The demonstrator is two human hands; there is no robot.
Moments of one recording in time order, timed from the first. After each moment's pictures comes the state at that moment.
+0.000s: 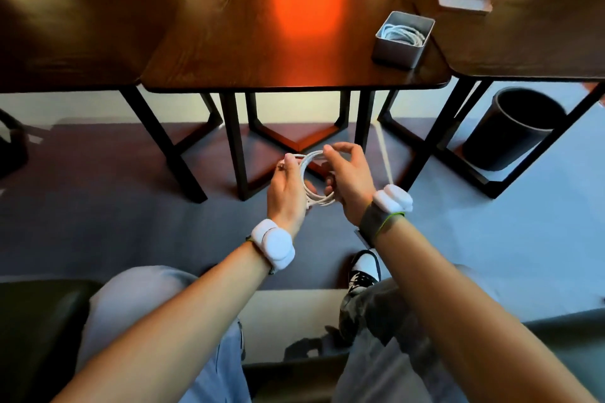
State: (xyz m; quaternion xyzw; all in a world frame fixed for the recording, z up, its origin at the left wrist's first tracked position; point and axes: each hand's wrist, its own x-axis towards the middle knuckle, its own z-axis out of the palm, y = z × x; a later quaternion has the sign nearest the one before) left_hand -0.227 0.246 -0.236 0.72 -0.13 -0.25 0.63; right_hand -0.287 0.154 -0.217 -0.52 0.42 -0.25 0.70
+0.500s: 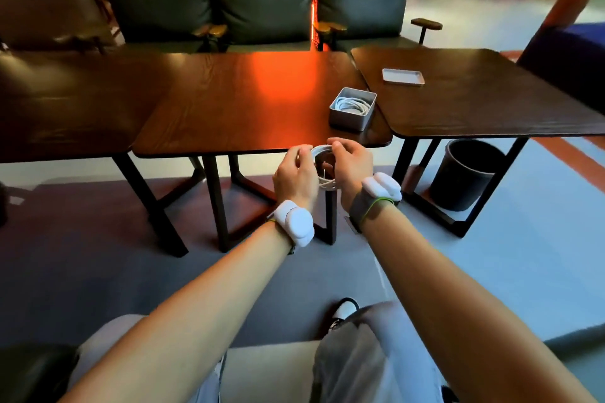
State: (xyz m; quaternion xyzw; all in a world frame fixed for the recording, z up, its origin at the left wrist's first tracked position) left_hand -0.252 0.157 -0.131 0.73 -0.20 -0.12 0.65; right_hand -0.297 0.084 -0.122 -0.56 0.42 -0.41 0.59
